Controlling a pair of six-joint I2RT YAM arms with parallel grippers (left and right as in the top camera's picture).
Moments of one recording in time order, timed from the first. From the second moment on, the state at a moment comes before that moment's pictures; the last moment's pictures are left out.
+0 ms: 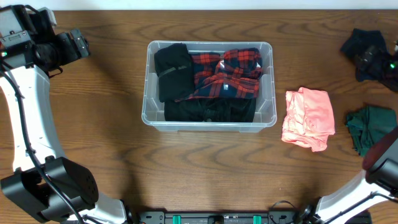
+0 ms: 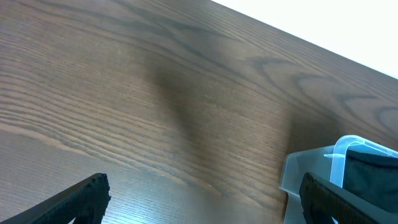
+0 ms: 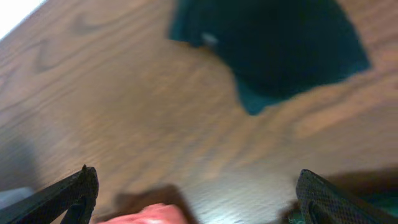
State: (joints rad) left arm 0.36 1.73 1.71 -0.87 0.23 -0.07; right arm -0.58 1.97 1.64 -0.73 -0.30 0.11
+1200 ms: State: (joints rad) left arm 0.36 1.73 1.71 -0.87 0.23 -0.07; right arm -0.79 2.37 1.64 -0.14 -0.66 0.12
